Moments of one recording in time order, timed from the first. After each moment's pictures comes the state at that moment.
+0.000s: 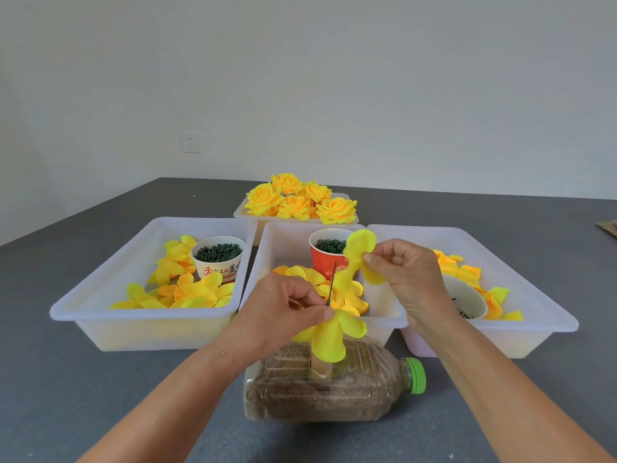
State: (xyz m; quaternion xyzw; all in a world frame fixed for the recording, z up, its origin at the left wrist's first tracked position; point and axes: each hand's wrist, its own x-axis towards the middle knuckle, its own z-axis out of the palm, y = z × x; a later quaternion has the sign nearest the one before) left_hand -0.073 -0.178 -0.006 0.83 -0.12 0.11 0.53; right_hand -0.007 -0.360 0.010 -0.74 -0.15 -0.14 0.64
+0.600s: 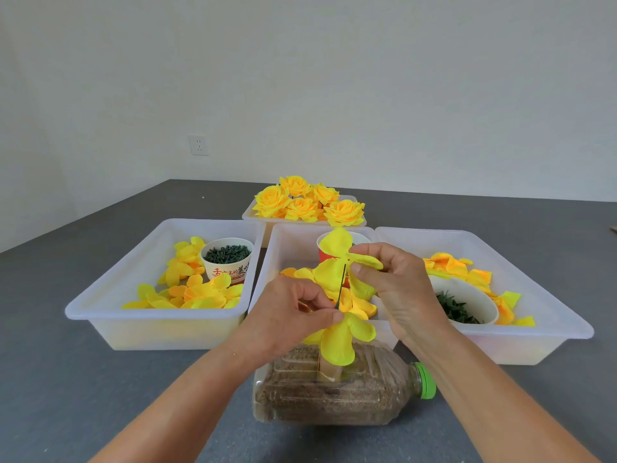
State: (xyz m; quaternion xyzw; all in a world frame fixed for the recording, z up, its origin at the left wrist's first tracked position) left_hand -0.075 -0.179 -0.005 0.83 -0.12 0.10 0.53; right_hand -0.018 -0.336 0.007 -0.69 -0.19 -0.08 0.69
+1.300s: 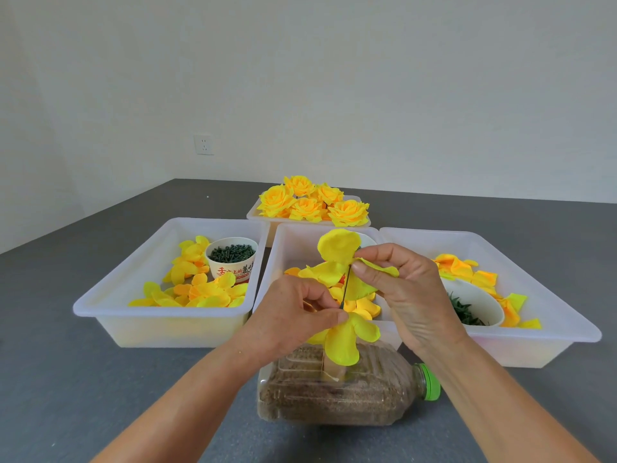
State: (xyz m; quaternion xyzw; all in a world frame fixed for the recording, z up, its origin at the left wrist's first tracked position) left_hand -0.073 -0.177 -0.006 0.84 -0.12 0.10 0.52; right_hand -0.035 -0.338 0.012 -0.61 -0.24 -0.05 0.75
